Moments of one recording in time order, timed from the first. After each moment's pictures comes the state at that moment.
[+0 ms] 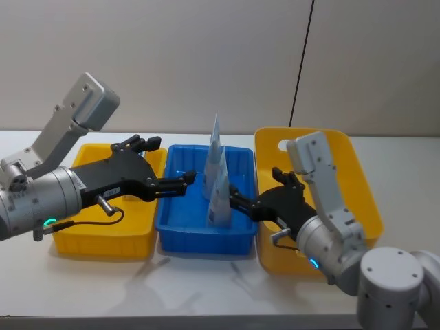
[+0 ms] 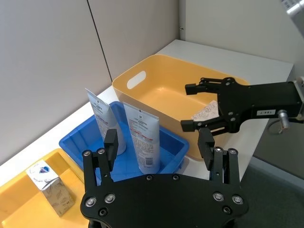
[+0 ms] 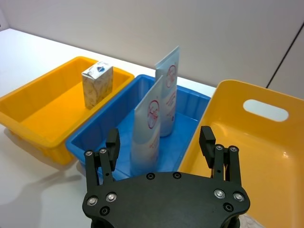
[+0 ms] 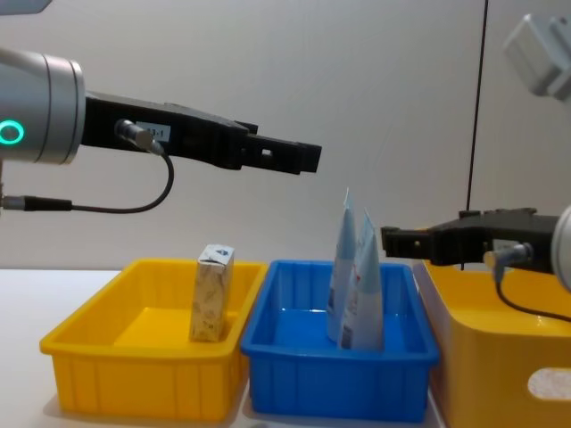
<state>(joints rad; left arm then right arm) -0.47 0.56 0.49 -1.74 -0.50 0.38 -0.49 0.20 0.31 -0.42 -1.72 0.26 0.39 0.01</state>
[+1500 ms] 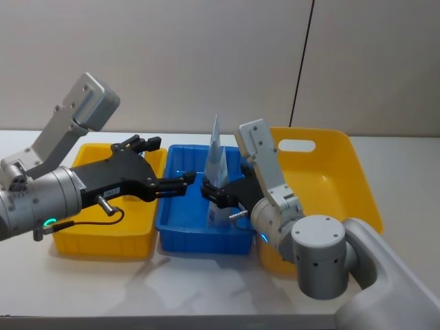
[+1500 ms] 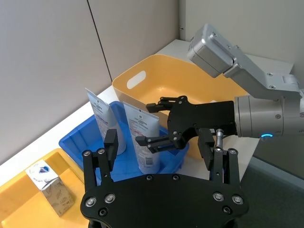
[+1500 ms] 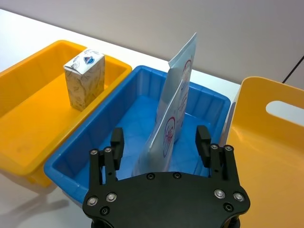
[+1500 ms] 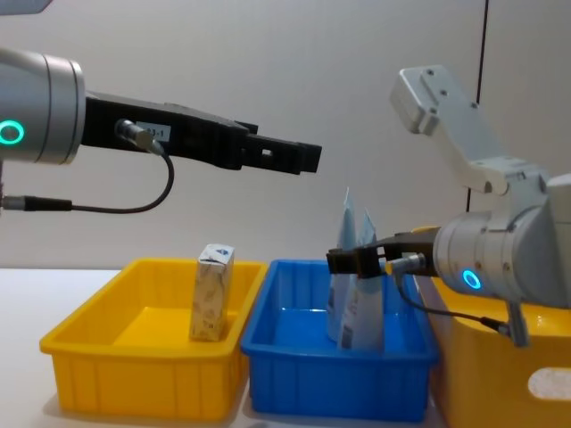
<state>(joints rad) -0.47 0.56 0.49 -1.74 -0.50 0.38 -0.49 0.39 0.14 -0.48 -1.42 0.17 0.43 -0.03</state>
